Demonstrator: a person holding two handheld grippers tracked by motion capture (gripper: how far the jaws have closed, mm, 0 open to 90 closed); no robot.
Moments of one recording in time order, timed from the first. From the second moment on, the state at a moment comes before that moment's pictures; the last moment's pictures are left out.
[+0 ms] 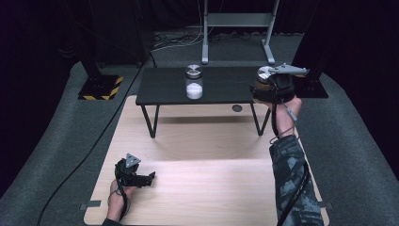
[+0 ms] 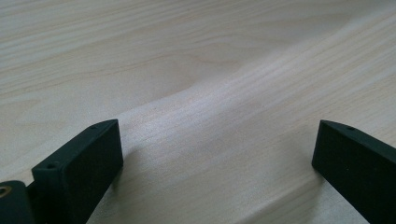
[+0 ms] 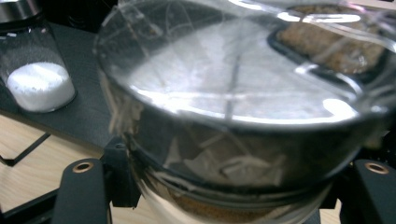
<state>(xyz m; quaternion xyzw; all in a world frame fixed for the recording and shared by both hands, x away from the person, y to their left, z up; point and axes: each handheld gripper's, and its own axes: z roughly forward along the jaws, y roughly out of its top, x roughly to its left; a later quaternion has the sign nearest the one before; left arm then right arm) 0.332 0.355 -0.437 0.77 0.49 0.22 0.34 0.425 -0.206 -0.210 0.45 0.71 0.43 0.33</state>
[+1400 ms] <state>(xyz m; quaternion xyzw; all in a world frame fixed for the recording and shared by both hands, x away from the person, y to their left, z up) 0.332 0.356 -0.438 0.77 0.49 0.22 0.34 0.490 -0.169 -0.230 0.48 0.71 0.41 0.30</state>
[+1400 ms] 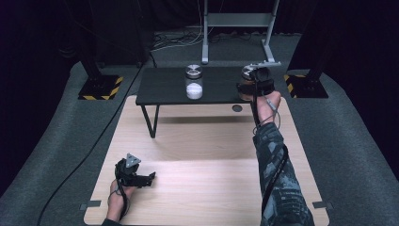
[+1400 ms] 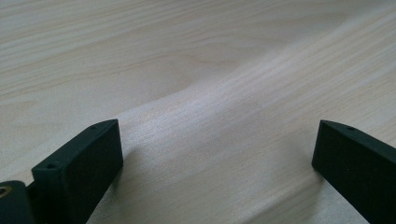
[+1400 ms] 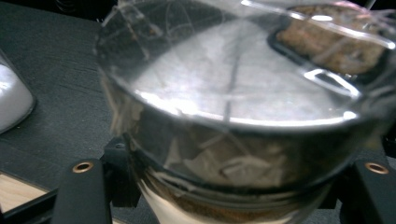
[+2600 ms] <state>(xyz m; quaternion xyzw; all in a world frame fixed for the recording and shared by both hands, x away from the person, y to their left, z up) 0.332 0.356 -0.438 0.77 0.49 0.22 0.34 0.502 -0.172 -0.247 0.49 0.69 0.44 0.30</state>
